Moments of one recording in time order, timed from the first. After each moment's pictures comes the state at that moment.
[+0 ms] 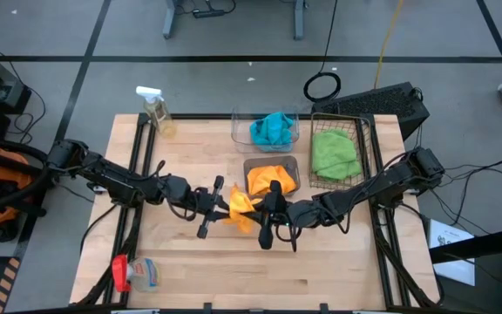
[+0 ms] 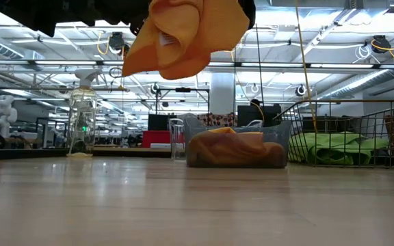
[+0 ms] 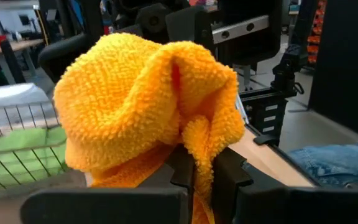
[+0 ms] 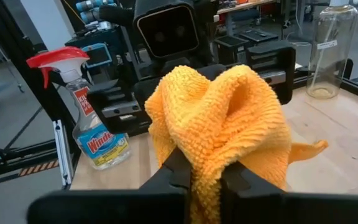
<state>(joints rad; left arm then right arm) -0.23 1.32 0.56 0.72 0.08 0.09 0.35 1.64 1.09 0.33 0.49 0.38</state>
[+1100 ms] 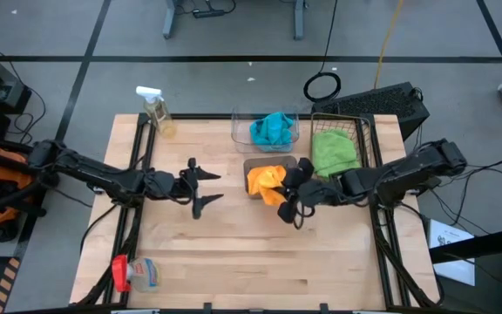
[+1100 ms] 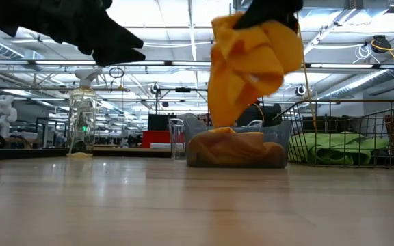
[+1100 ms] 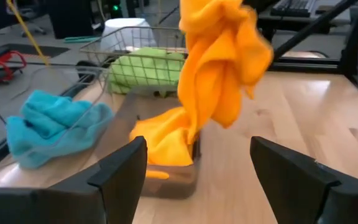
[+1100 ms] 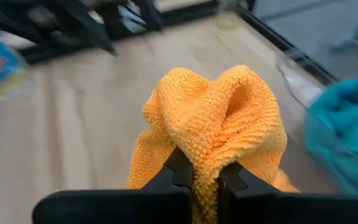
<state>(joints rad) -0.19 1.00 0.43 0.32 -0.34 -0.07 0.26 1.38 1.09 -0.36 0.52 0.48</state>
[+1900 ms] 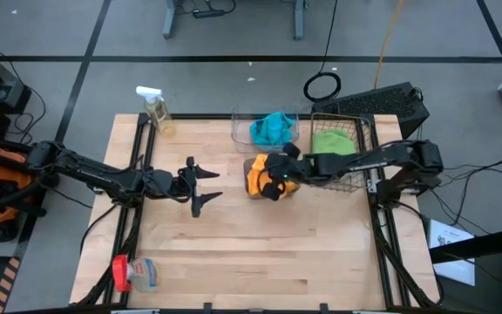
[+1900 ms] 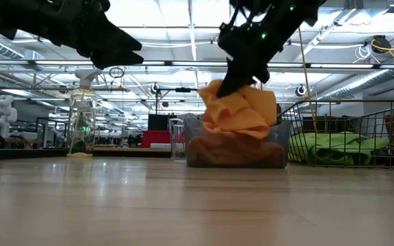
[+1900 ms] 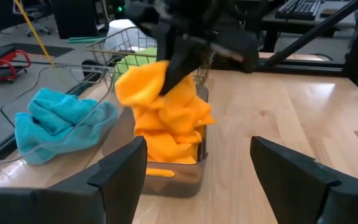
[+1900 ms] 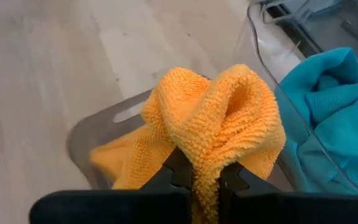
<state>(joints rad) -0.17 0.98 0.41 0.33 -0.34 -0.07 -0.02 1.60 1.09 -0.30 0.36 0.26</state>
